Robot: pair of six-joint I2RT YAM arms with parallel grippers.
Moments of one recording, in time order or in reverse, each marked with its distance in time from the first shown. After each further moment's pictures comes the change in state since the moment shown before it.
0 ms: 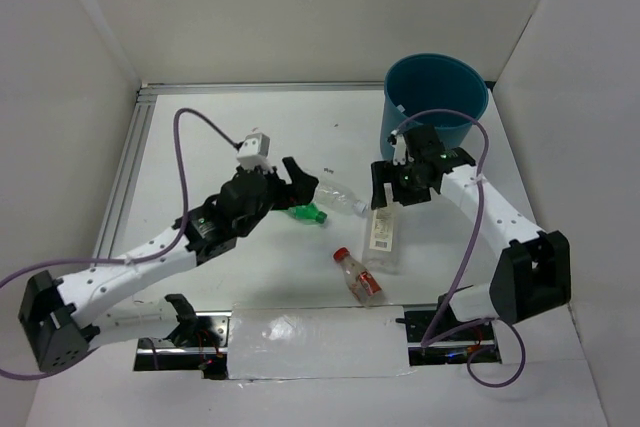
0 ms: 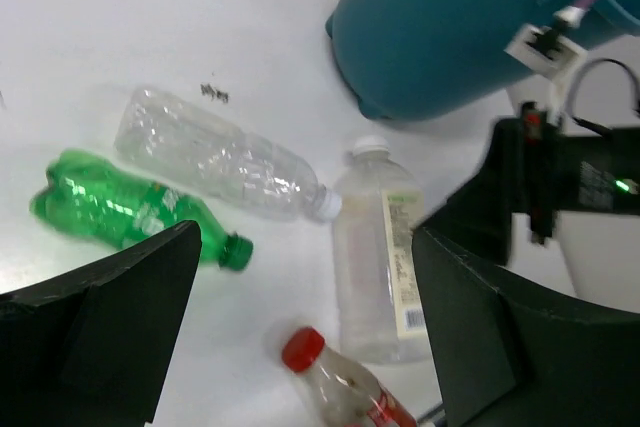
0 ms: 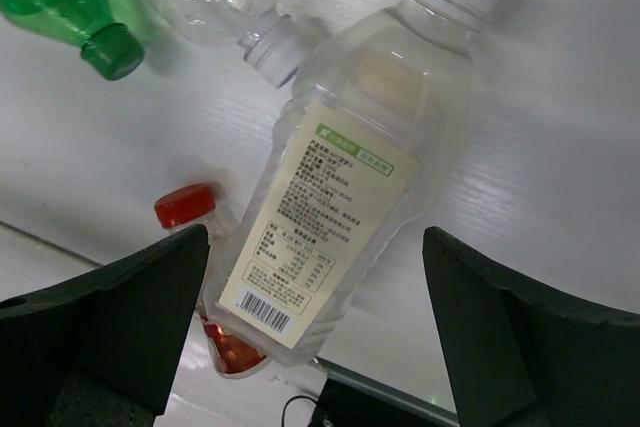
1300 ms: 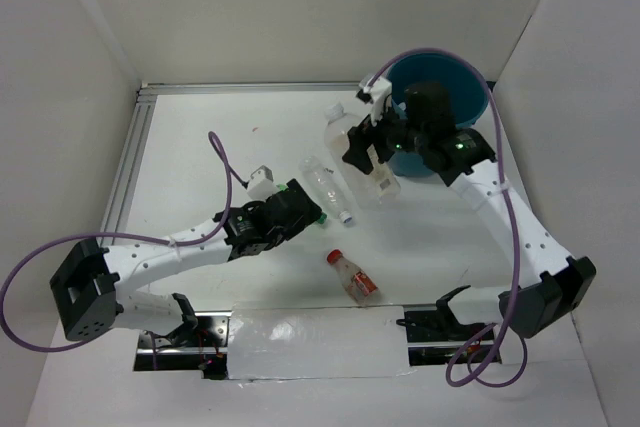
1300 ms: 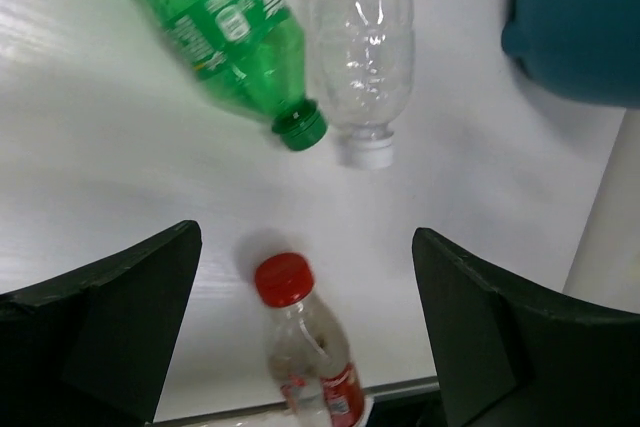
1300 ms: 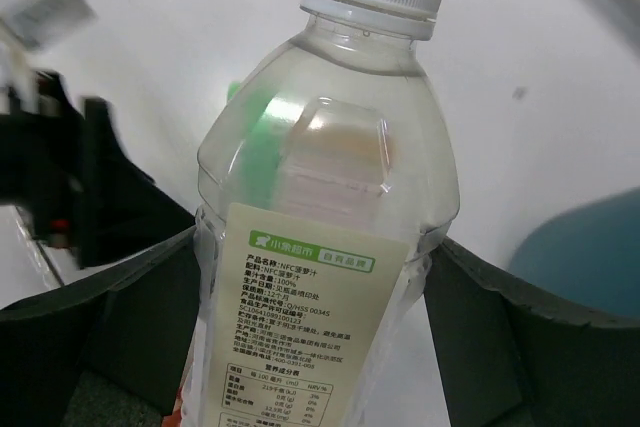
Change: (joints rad) left arm -0.149 0.122 -0.048 -0.356 -0.118 -0.668; right arm 0.194 -0.029 0.307 0.147 -0.100 -0.340
